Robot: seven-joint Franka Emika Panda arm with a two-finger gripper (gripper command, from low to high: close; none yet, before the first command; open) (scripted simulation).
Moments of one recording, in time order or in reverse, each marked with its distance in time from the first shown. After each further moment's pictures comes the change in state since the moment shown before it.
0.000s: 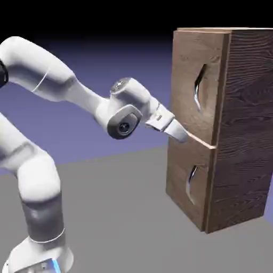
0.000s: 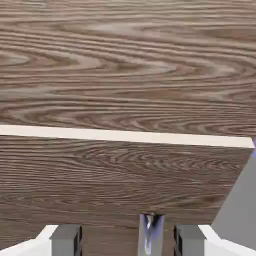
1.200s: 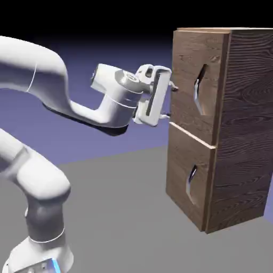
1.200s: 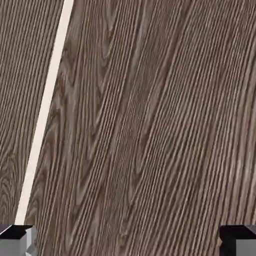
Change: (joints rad) arm 0.322 -0.135 -0.344 0.198 -1.566 -0.057 -0.380
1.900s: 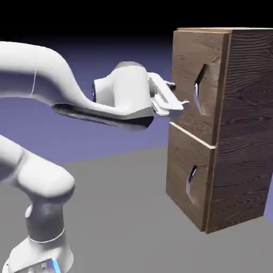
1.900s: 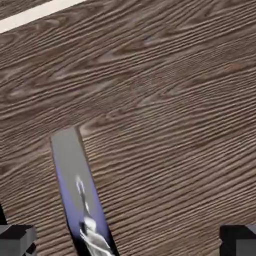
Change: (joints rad) arm 0.188 -0.079 -0.200 0.115 -0.913 -0.033 -0.222
